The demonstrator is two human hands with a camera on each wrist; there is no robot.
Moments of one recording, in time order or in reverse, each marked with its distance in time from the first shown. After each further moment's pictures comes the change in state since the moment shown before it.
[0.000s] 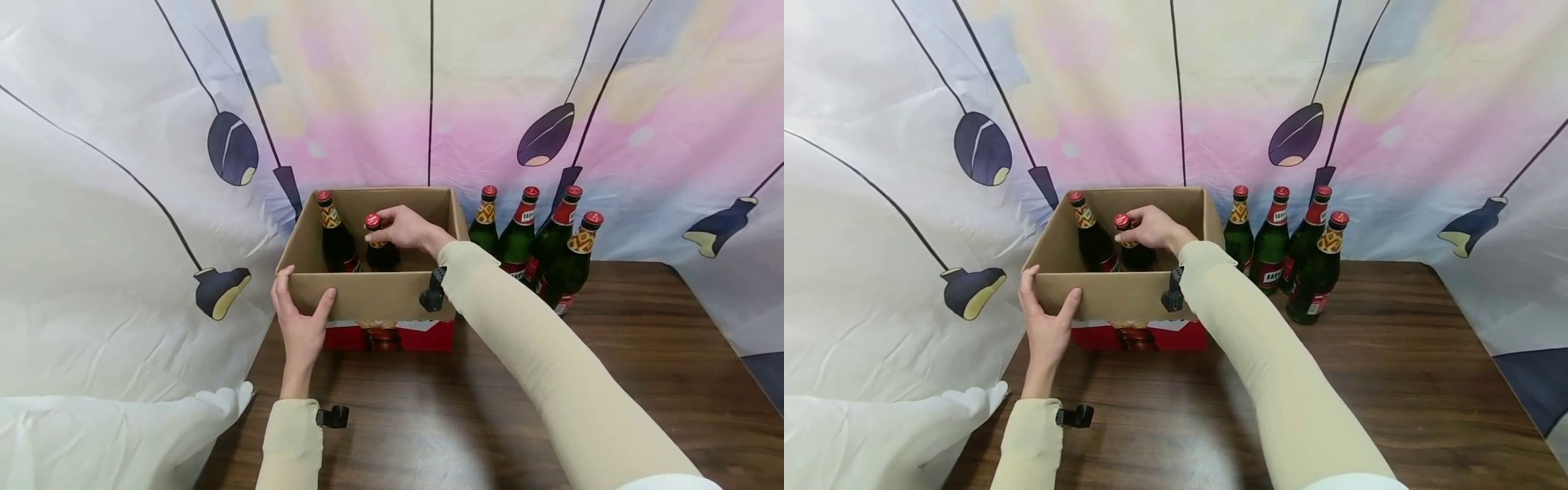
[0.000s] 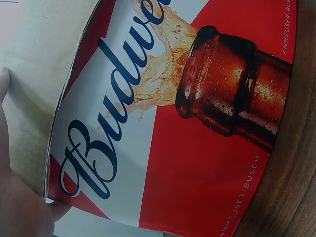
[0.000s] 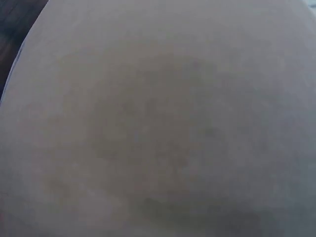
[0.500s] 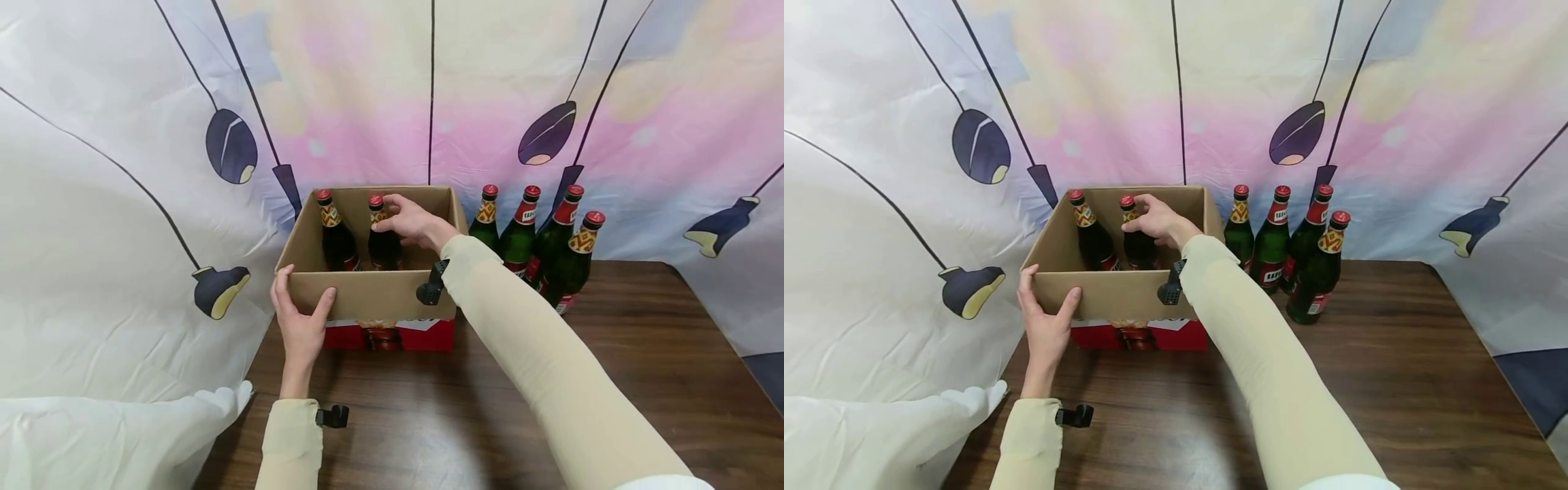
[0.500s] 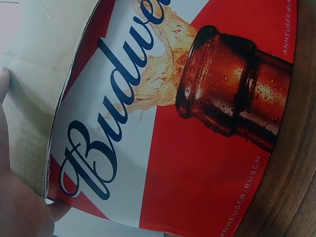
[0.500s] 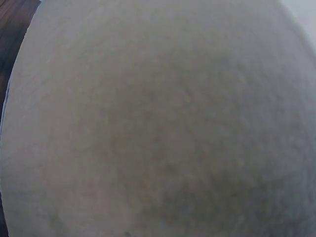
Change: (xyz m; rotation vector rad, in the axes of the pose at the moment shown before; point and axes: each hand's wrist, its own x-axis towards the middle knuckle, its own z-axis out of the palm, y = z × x) left_hand 0.000 -0.007 -0.003 -0.009 -0.017 0.004; right_hand 0.002 -0.003 -0.010 0.312 0.025 0.182
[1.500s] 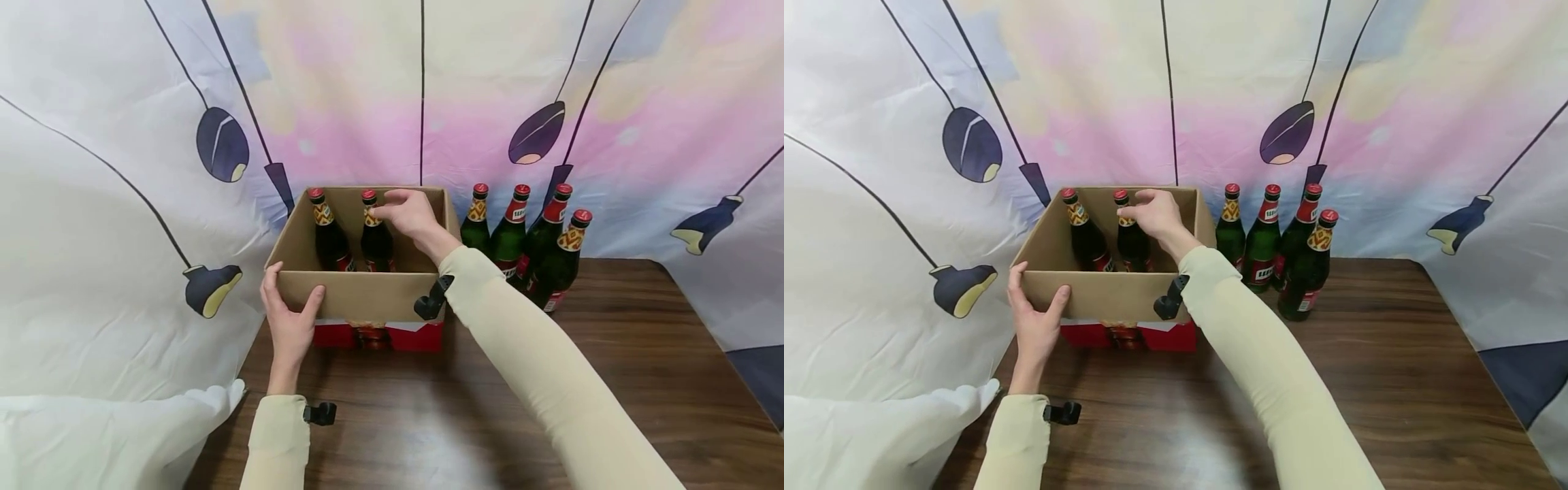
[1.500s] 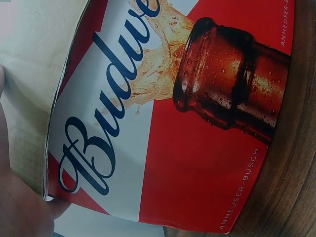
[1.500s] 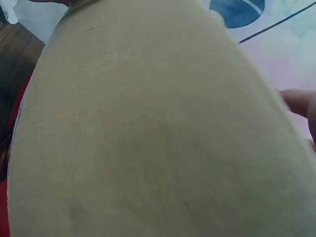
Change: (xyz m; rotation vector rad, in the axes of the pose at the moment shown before) left_hand 0.003 -0.003 -0.005 -0.006 -0.022 -0.003; right_hand -0.032 -0.010 0.002 0.061 0.303 -0.104
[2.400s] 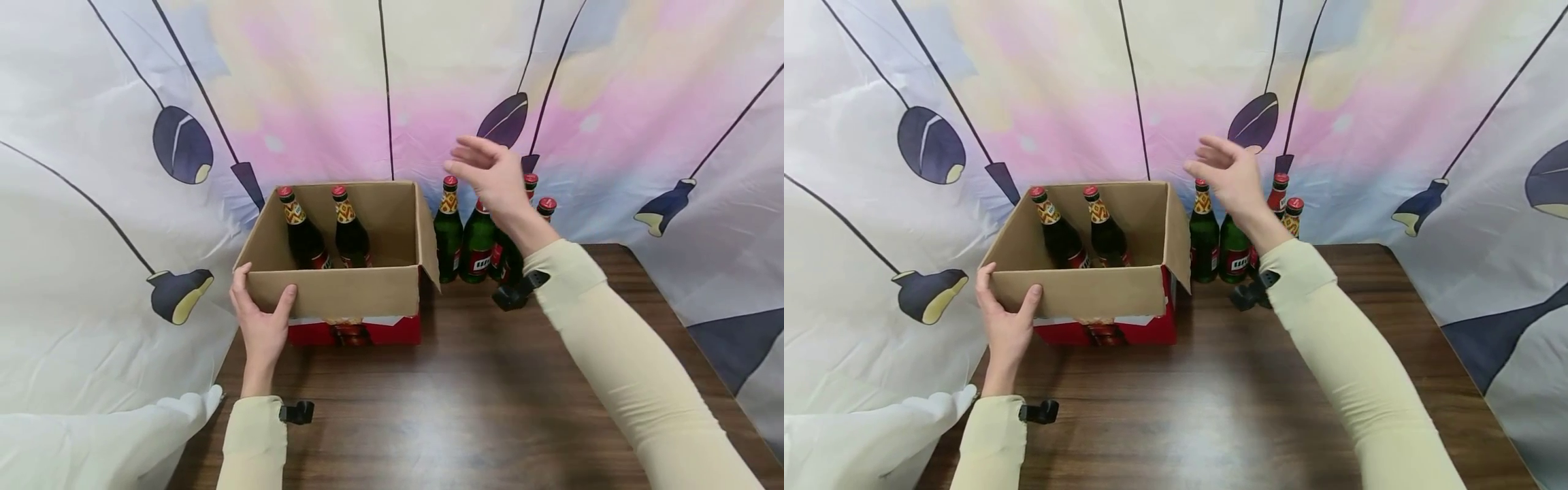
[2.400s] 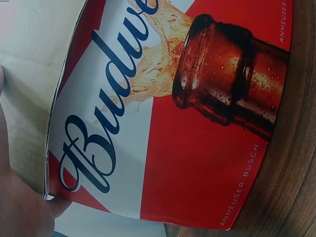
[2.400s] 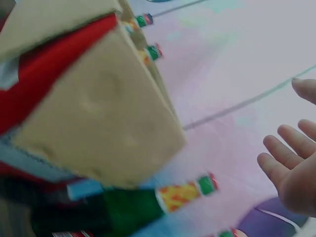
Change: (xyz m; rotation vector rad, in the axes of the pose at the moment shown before) left_hand 0.011 -0.006 -0.027 0.068 0.030 -0.004; right_hand -0.049 -0.012 -0.122 0.241 0.204 -0.307
